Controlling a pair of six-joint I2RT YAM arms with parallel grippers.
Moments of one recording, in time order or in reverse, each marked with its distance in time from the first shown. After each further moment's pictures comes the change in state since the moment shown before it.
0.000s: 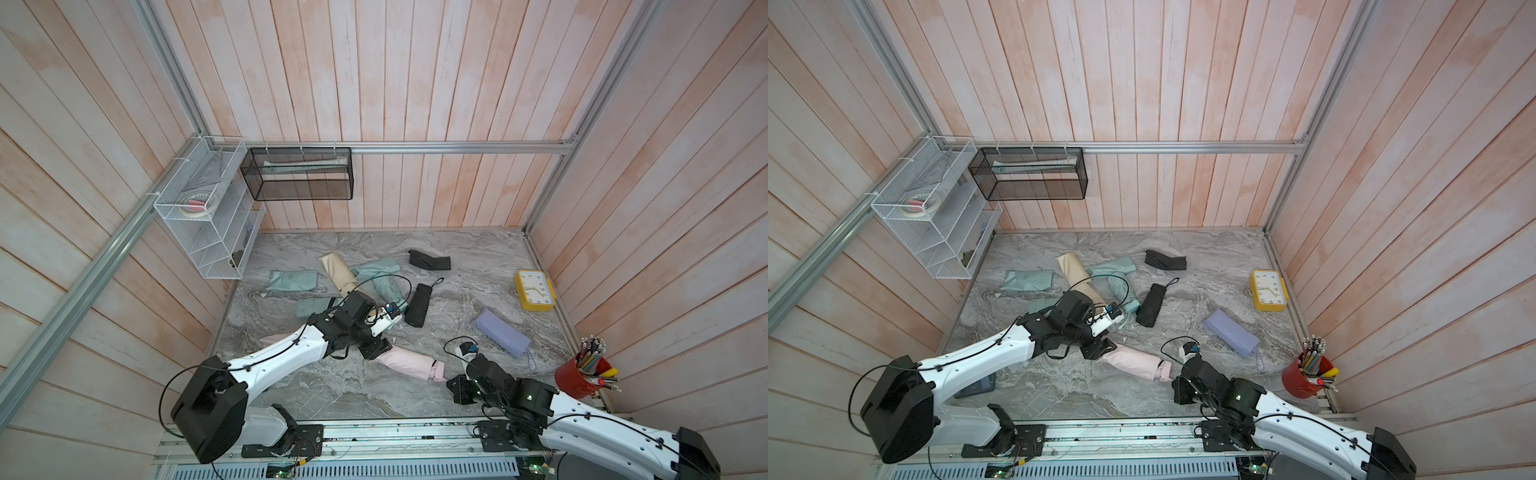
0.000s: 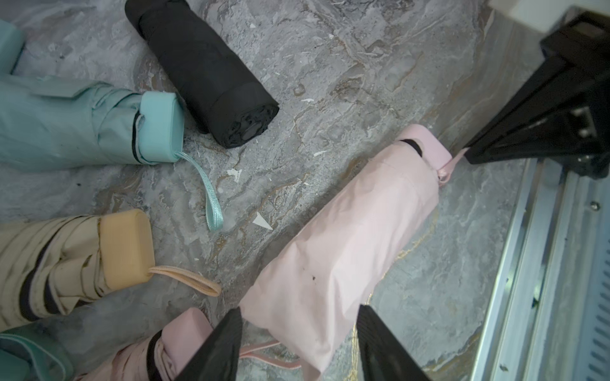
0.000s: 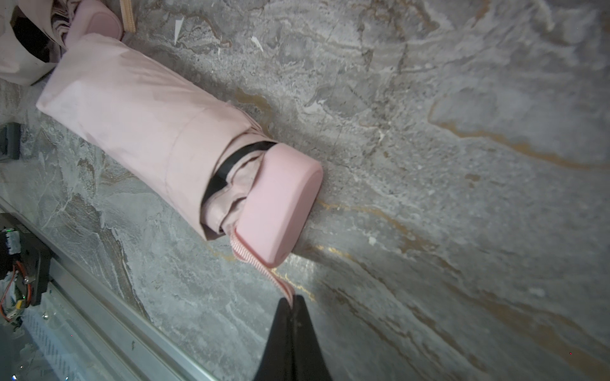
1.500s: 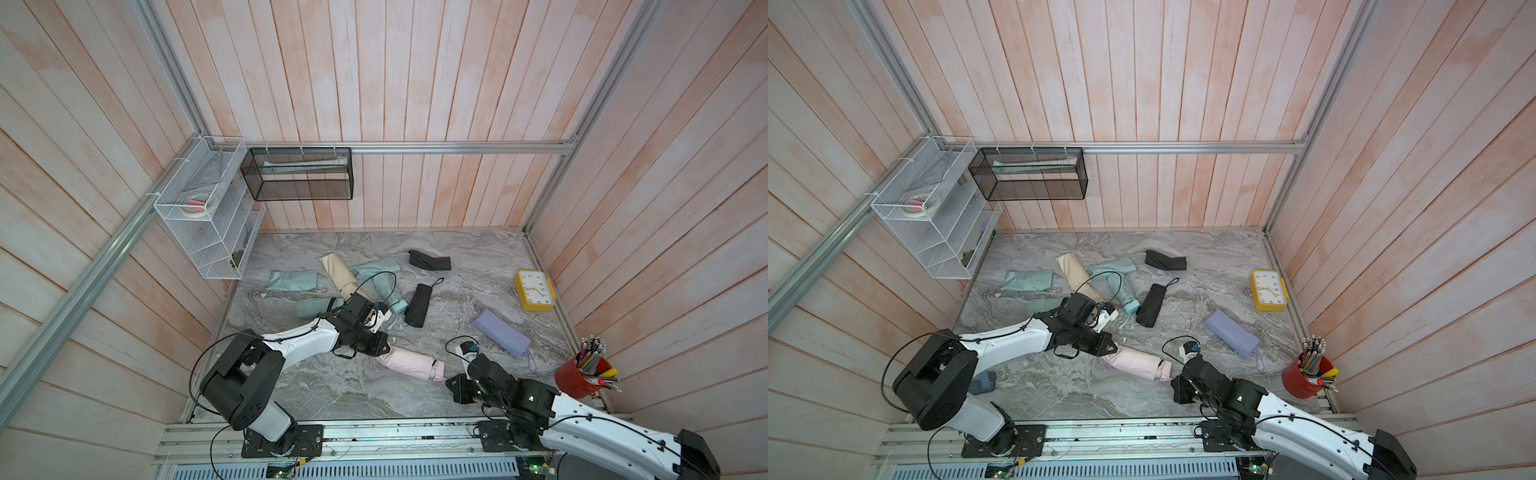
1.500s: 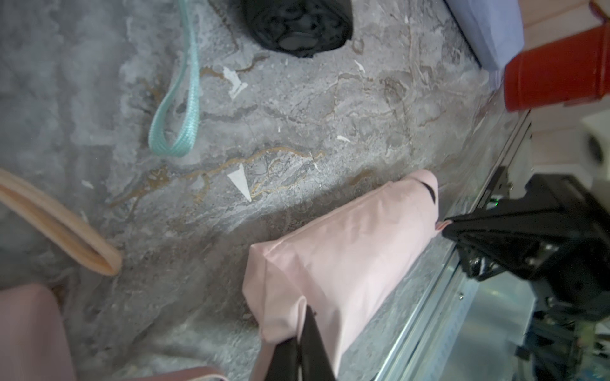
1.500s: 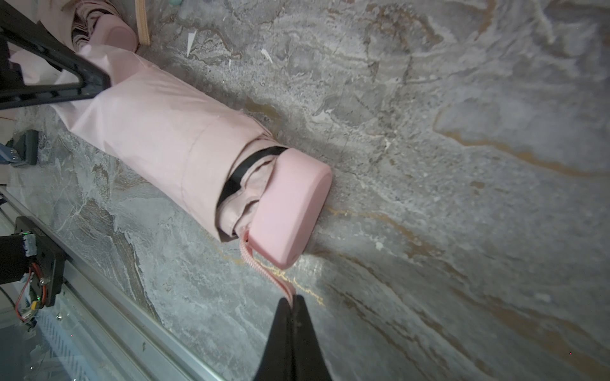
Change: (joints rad) left arm 0.041 0.131 -0.070 0.124 0.204 -0.492; right arm 0.000 -0.025 -0.002 0.010 0.000 0.008
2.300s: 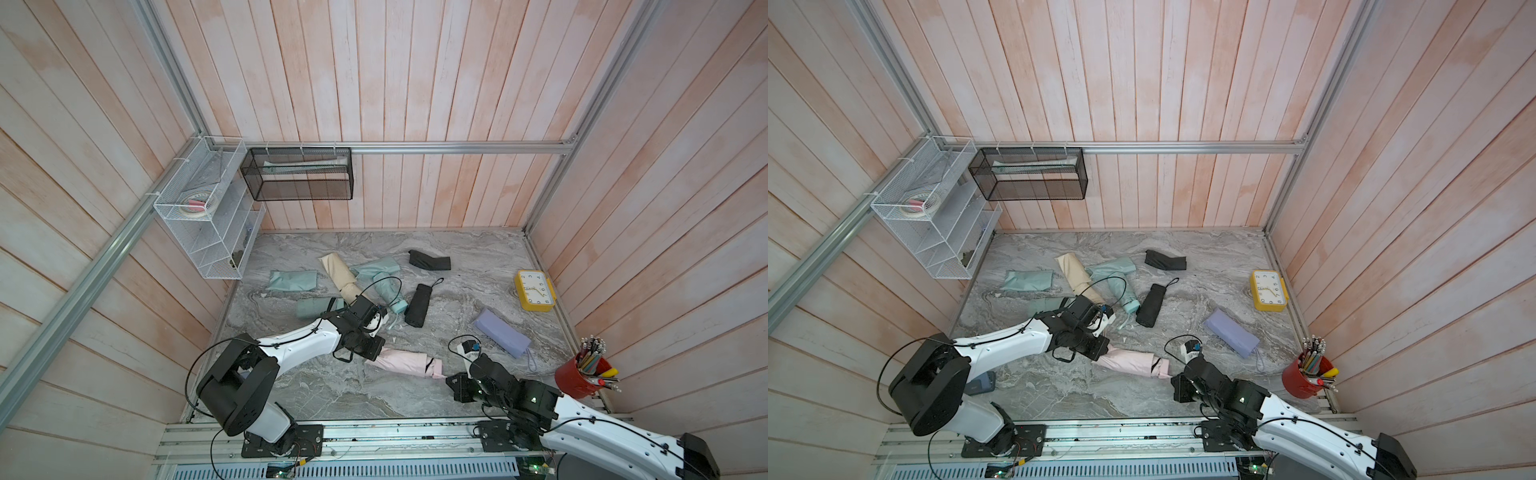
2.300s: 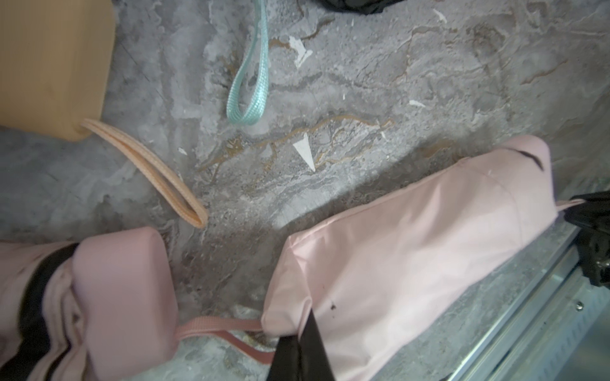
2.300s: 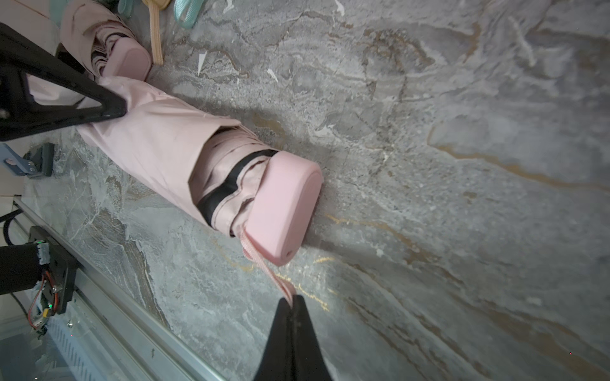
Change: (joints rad) left arm -0.051 -0.019 0.039 -0.170 -0.264 0.105; right arm 0.000 -0.044 0.000 -0.007 0.028 0.018
